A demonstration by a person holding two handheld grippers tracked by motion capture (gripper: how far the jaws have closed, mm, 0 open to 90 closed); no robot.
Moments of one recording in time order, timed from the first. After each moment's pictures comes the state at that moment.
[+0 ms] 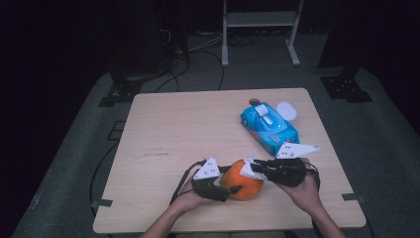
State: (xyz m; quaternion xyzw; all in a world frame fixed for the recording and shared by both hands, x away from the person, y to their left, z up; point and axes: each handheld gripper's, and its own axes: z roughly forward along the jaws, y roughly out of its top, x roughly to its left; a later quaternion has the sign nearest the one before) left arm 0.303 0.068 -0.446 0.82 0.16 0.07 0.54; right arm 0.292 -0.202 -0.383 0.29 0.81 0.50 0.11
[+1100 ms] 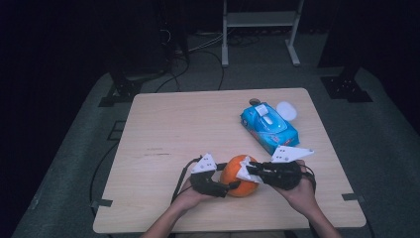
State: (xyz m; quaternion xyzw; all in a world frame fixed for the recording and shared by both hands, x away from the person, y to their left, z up) left arm 0.309 0.070 -0.449 0.81 0.21 0.05 0.55; right arm 0.283 -0.186 -0.381 0.27 0.82 0.49 0.12
